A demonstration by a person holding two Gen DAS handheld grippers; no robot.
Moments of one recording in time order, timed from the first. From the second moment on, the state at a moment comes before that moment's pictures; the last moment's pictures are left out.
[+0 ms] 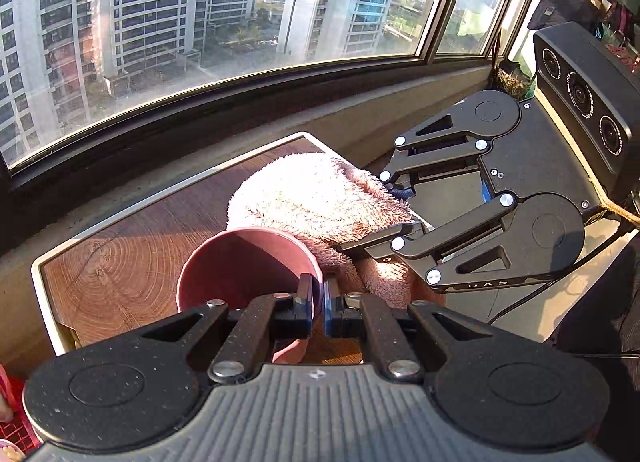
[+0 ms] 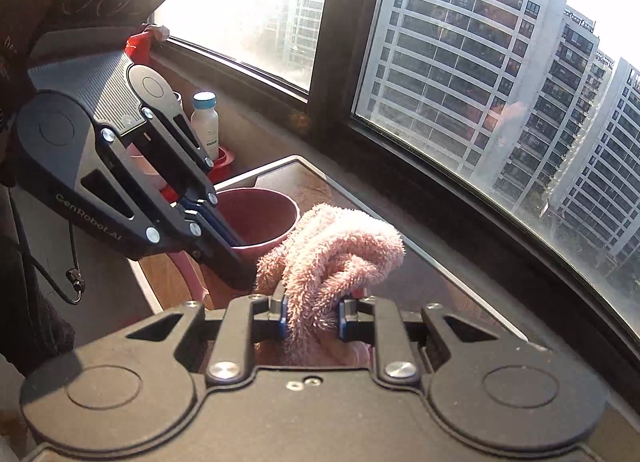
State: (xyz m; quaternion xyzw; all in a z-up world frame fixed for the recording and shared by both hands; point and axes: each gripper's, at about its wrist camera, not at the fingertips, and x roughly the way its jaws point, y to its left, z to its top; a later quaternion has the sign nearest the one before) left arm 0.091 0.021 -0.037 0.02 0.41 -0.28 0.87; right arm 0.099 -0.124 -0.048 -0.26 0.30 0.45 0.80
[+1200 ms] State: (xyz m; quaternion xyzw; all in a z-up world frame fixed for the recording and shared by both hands) left arm 0.088 0.033 -0.035 -0.01 0.41 -0.30 0.86; right arm 0.084 -0.128 -0.078 -0.36 0.32 0.48 0.73
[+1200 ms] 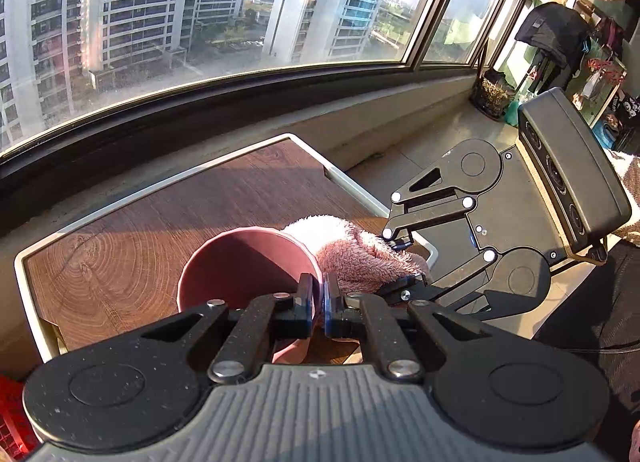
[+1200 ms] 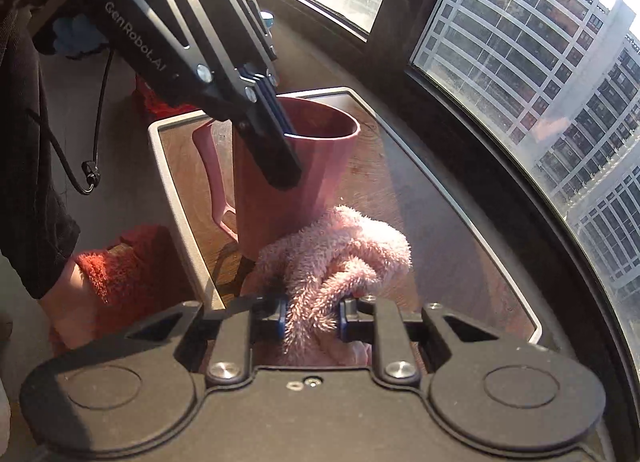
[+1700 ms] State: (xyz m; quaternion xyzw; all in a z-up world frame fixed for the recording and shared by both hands) left arm 0.089 0.030 -0.037 -0.01 0.41 -0.31 0.86; right arm 0.090 -0.145 -0.031 -0.29 0.30 0.49 0.76
